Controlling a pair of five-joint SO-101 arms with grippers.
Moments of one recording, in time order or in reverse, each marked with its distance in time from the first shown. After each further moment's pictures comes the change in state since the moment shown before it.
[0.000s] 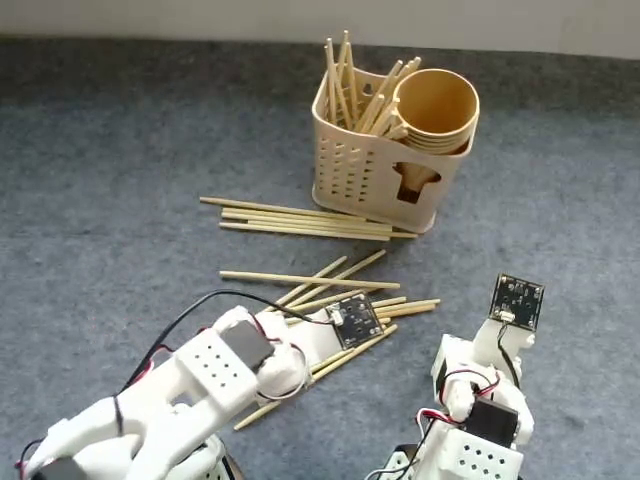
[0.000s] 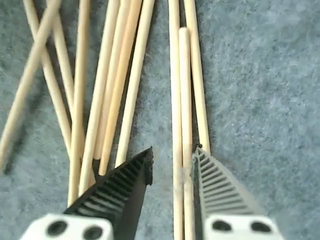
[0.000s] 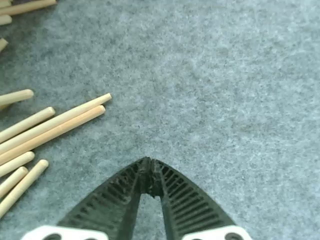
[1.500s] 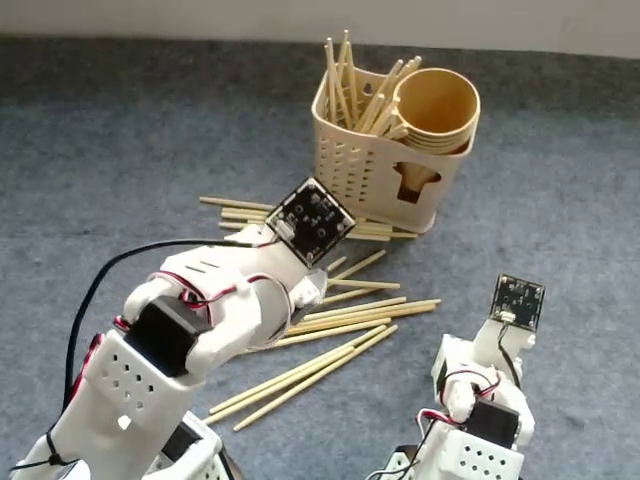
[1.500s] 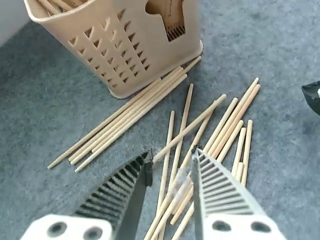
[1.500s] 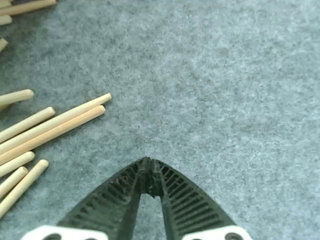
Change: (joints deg) left arm -8.3 -11.4 -33.1 13.4 8.3; right arm 0.0 0.0 0.0 0.0 0.0
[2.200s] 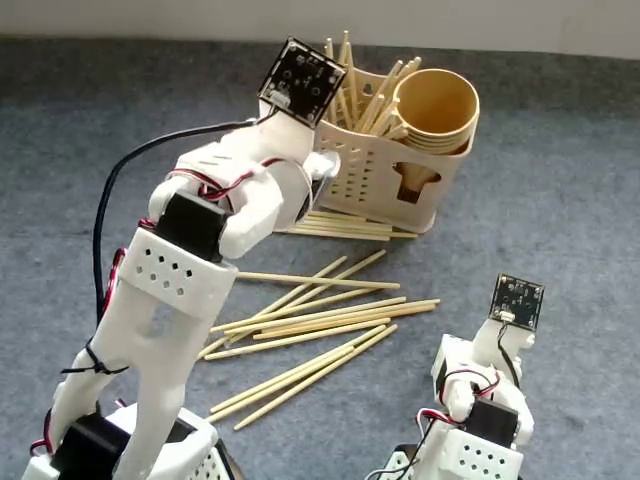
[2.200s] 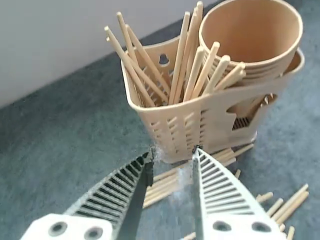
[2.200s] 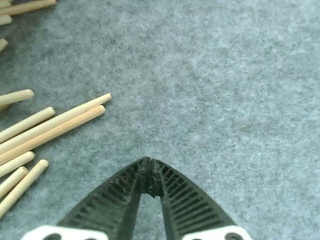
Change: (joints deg) left arm -9.3 27.4 -26.8 -10.5 5.7; right arm 0.0 0.0 0.0 0.0 0.0
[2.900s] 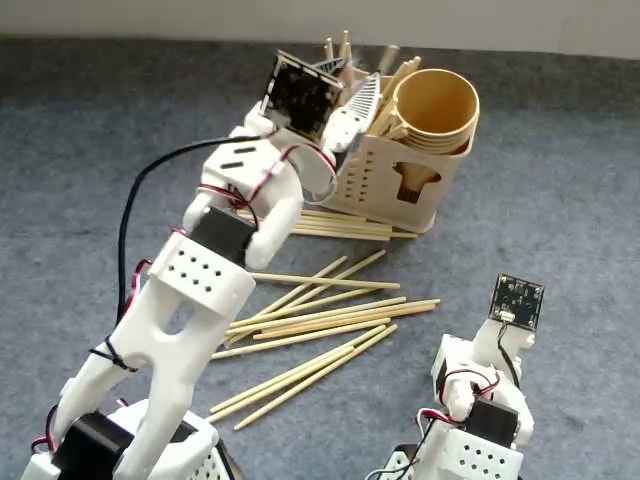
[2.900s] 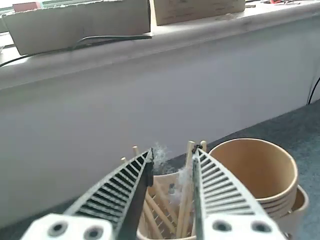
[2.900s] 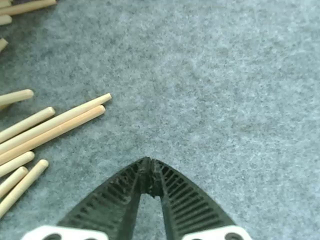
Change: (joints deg) left arm 1.2 0.0 15.1 -48.0 0.0; right arm 0.0 0.0 0.0 0.0 0.0
